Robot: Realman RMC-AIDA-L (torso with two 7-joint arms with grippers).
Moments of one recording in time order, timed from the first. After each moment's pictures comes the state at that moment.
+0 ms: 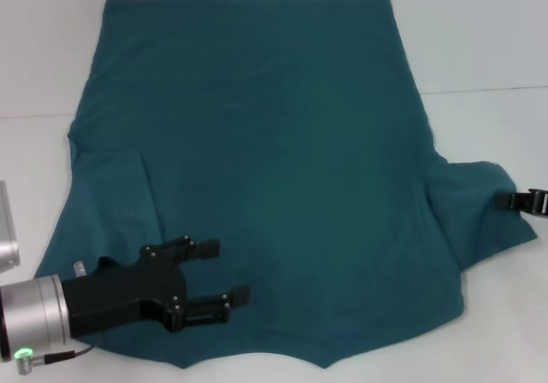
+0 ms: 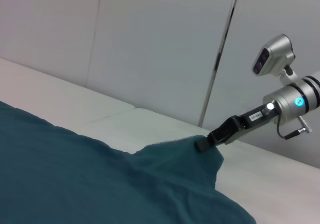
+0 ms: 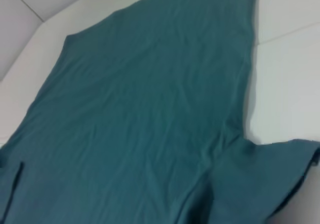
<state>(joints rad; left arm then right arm) -0.46 -2.17 0.75 0.63 1.94 1.51 -1.25 0.50 1.96 -0.47 -0.64 -2.22 -1.24 2.05</state>
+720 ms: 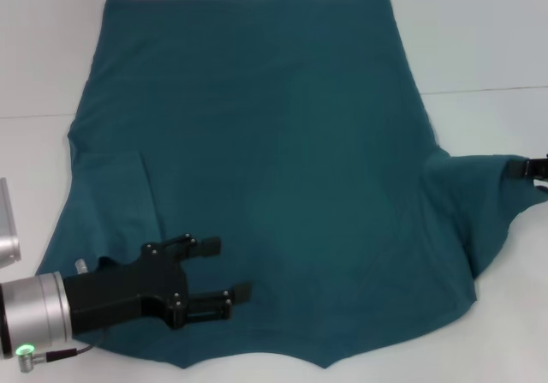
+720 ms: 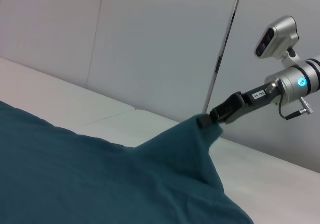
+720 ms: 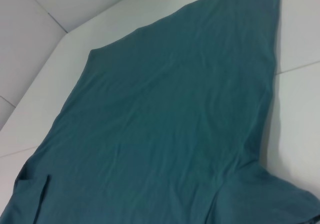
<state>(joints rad) -0.47 -2.17 0.75 0.63 1.93 1.51 -1.27 0.52 1.93 -0.45 -0.73 -2.23 -1.36 2.13</state>
